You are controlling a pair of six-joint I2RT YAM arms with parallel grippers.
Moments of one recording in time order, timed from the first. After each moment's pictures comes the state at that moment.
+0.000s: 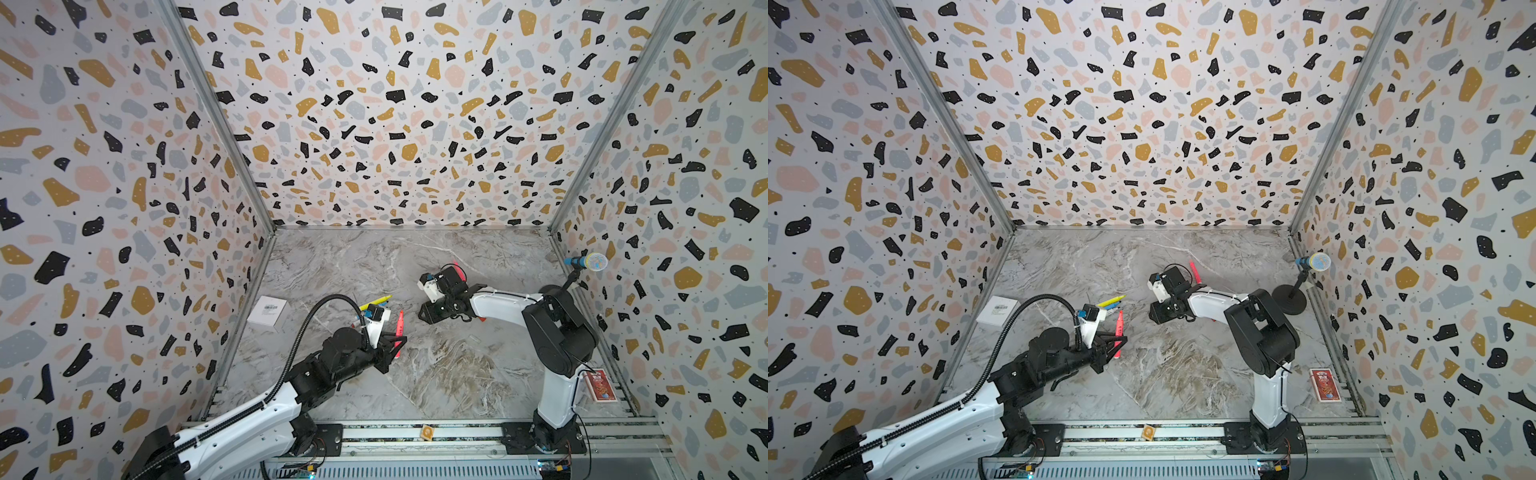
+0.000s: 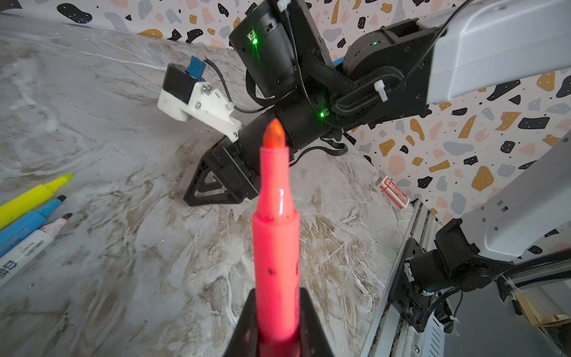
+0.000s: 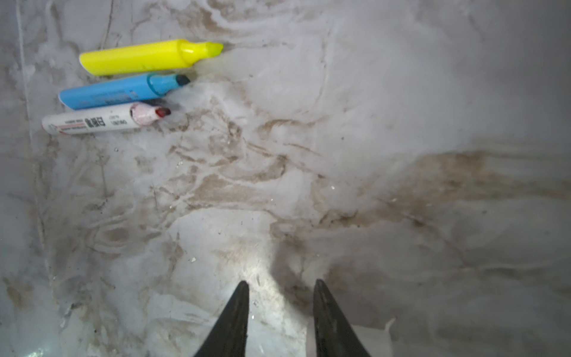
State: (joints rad) left arm -0.84 0.80 0.39 0.08 0.16 -0.46; right arm 0.63 1.89 1.13 -0.25 -0.31 0.15
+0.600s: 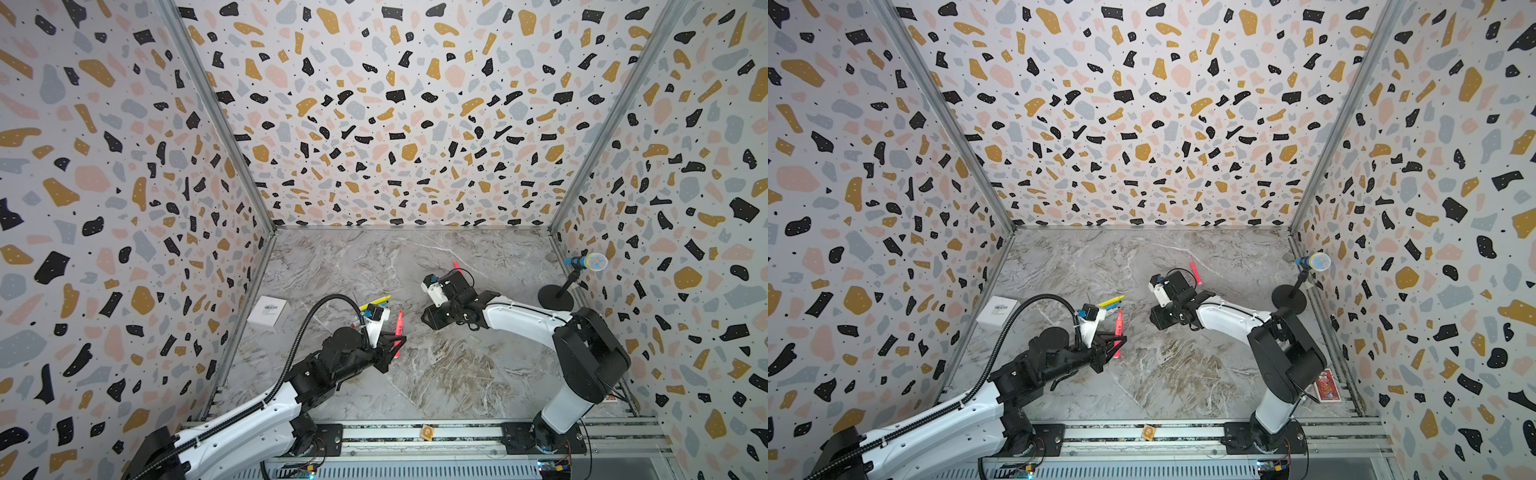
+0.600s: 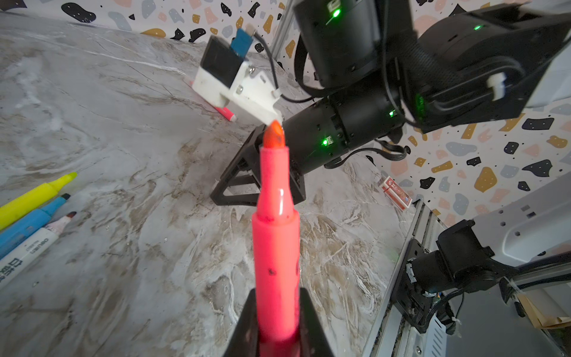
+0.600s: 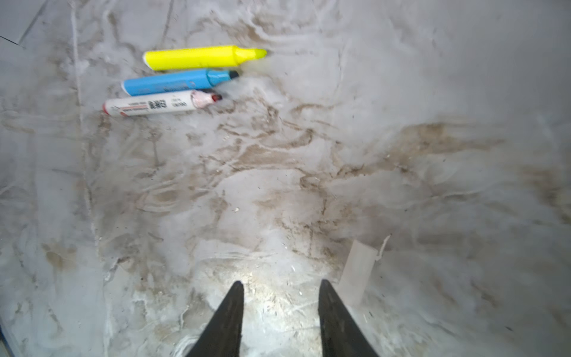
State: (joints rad) left arm -0.83 0.80 0.39 0.08 0.16 -0.46; right arm 0.68 1.66 1.04 -0.30 -0.21 0.19
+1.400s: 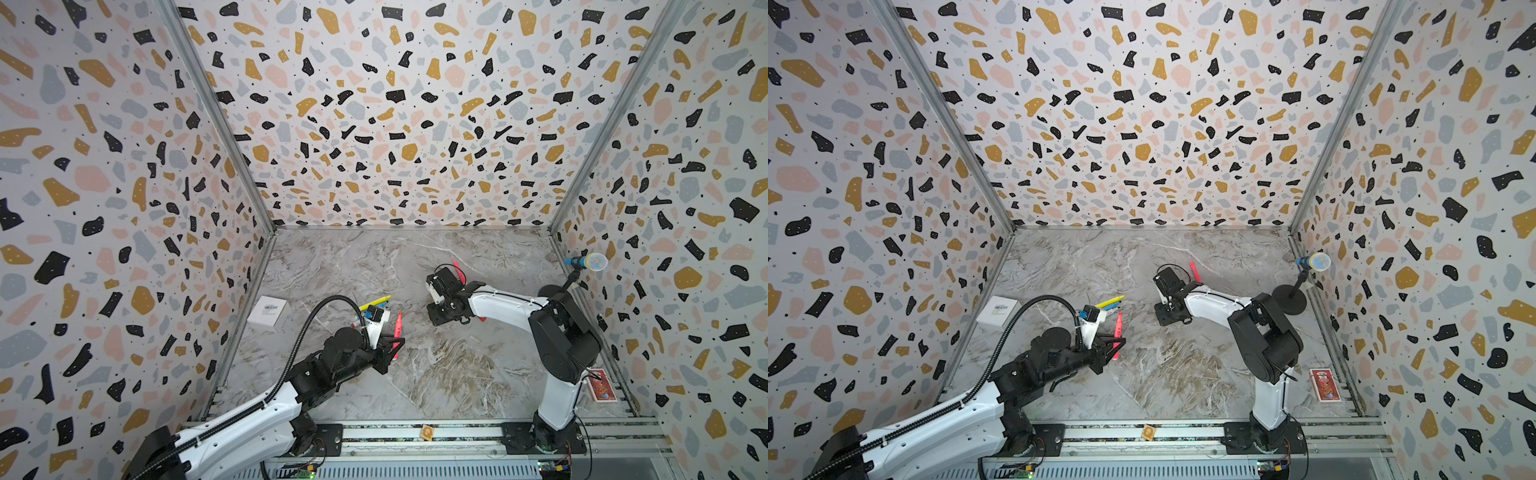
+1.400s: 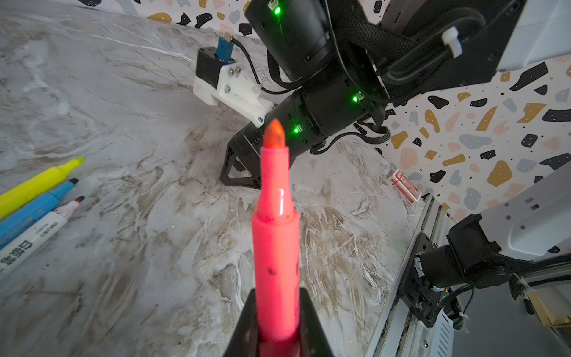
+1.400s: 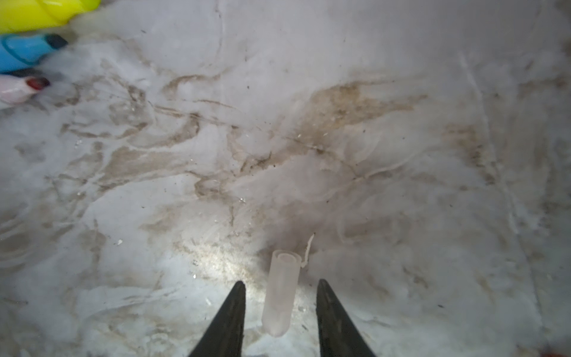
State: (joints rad) left arm -0.83 0.81 0.39 0.04 0.15 -0.46; right arm 0.67 1.86 1.19 -0.48 -0.01 0.23
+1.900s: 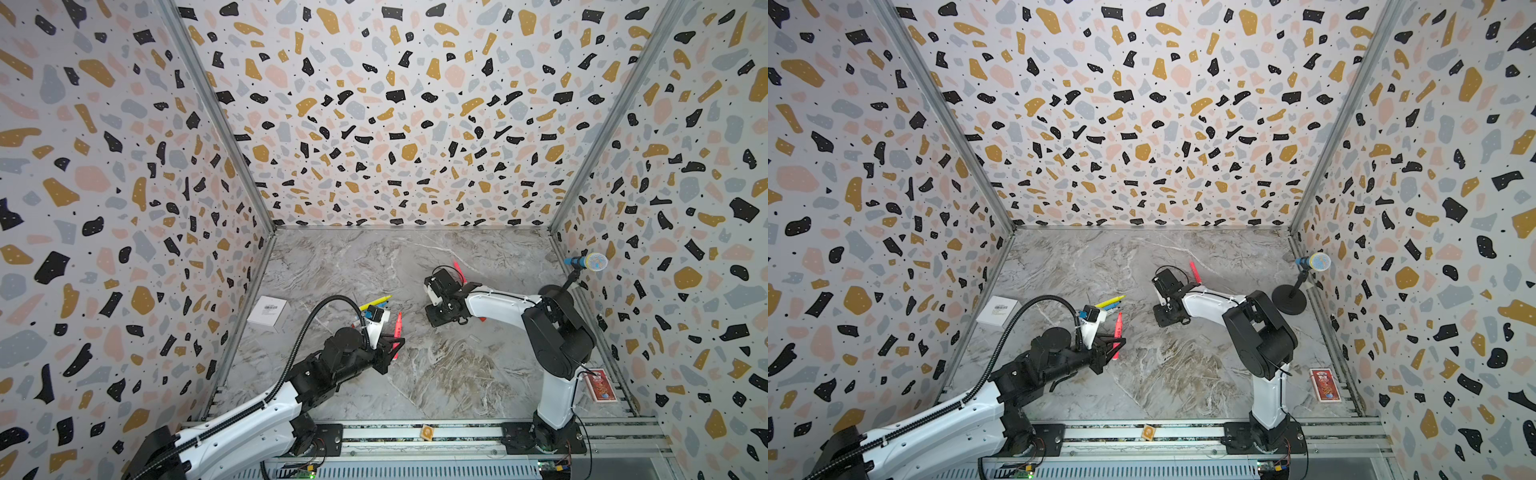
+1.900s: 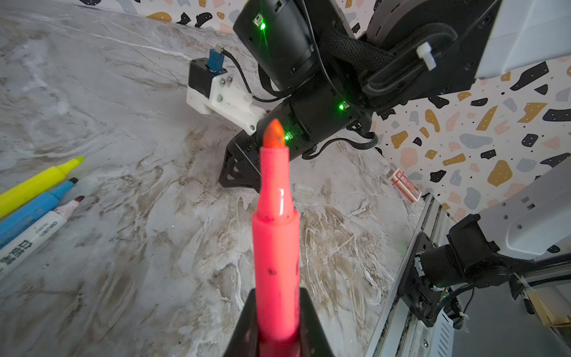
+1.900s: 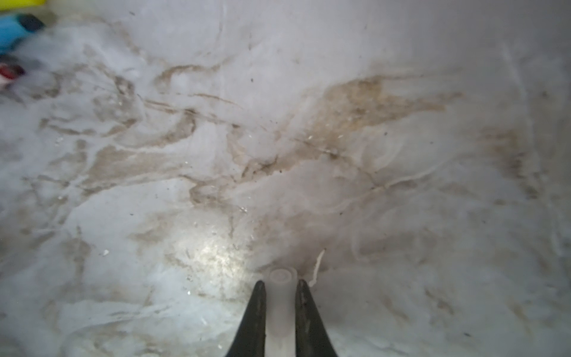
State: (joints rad) left arm -0.83 0.81 0.39 0.04 0.15 -0.46; right arm 0.68 1.89 1.19 -0.46 -0.04 0.23
